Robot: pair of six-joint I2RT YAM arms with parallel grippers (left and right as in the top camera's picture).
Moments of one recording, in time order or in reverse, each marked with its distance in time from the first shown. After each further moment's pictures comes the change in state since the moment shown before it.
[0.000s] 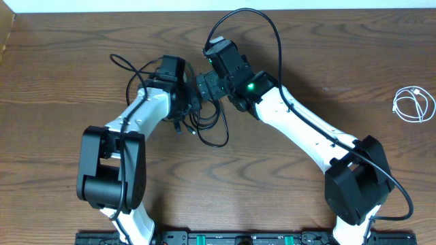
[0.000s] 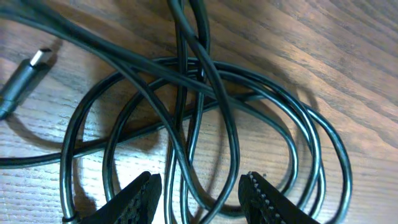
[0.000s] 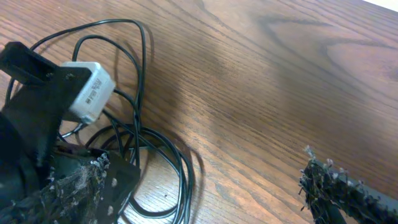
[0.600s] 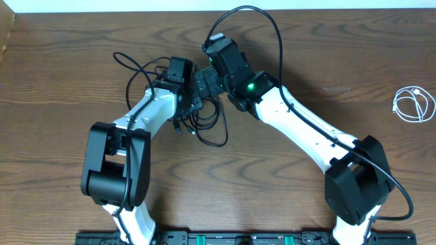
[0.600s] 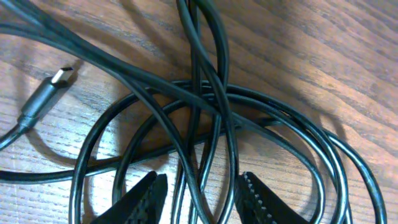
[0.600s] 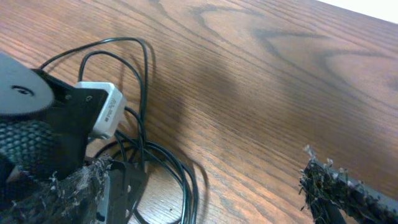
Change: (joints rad) left arm -0.029 0.029 0.000 0.035 -0.106 -0.047; right arm -0.006 0.000 -0.002 0.046 0.003 0.035
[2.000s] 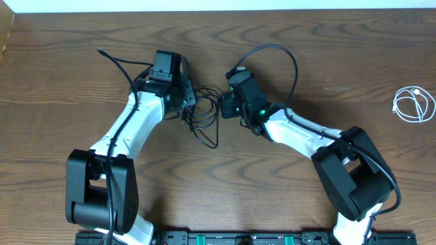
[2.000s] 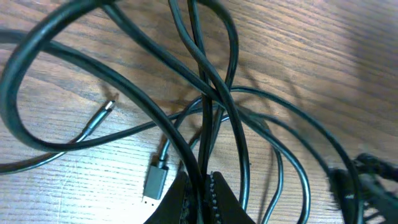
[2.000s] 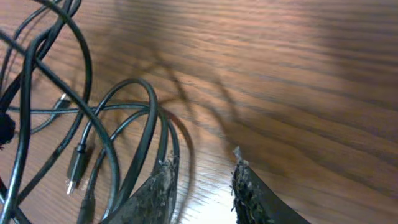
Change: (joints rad) left arm 0.036 -0.172 0.000 -0.071 0.057 0.147; right arm -0.047 0.014 -0.444 0.432 -0.172 0.248
